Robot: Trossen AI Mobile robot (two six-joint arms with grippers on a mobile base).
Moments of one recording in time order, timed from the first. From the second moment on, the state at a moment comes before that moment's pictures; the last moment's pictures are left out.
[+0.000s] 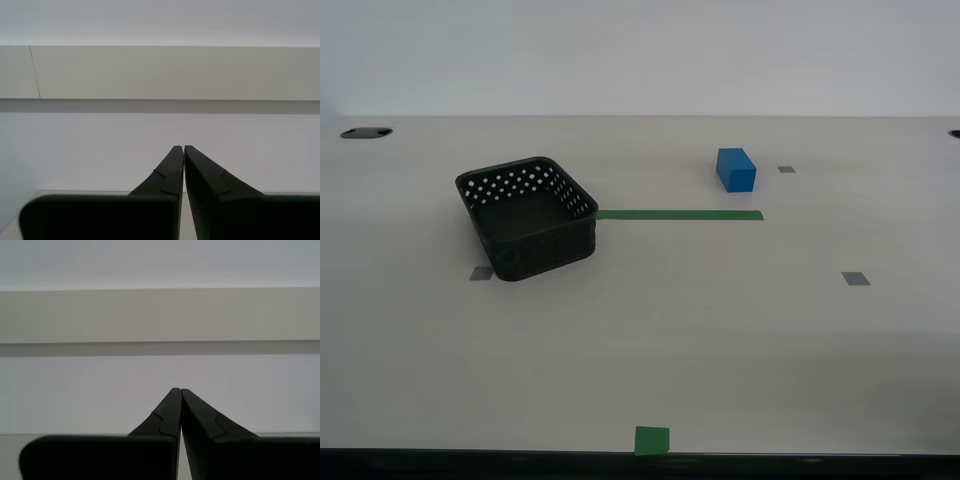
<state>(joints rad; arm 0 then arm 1) 0.00 1.05 0.52 0.62 -0.01 0.00 0.00 1.05 0.52 0.61 -0.01 0.00</state>
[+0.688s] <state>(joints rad) 0.00 1.05 0.52 0.62 -0.01 0.00 0.00 1.05 0.52 0.61 -0.01 0.00</state>
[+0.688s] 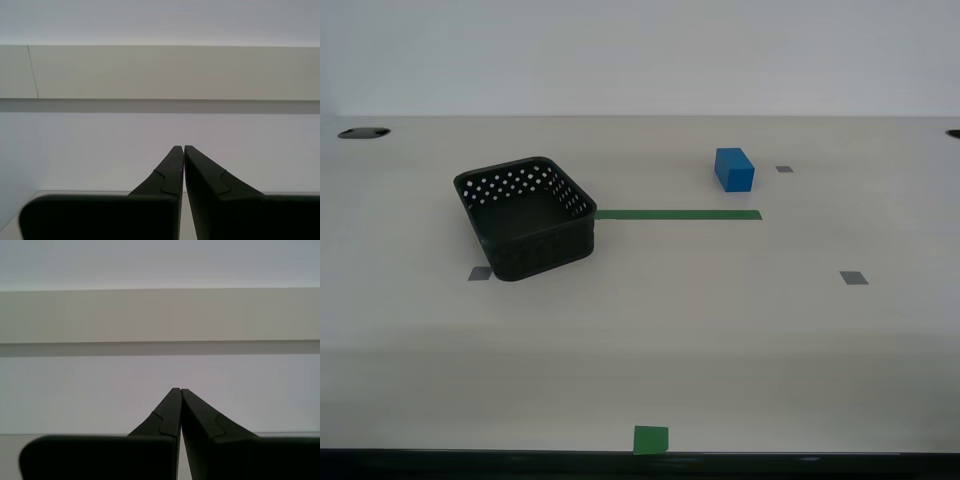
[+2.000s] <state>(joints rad) 0.02 1.26 0.98 -0.08 -0.05 0.03 -0.16 1.30 0.99 -0.34 -0.11 -0.24</state>
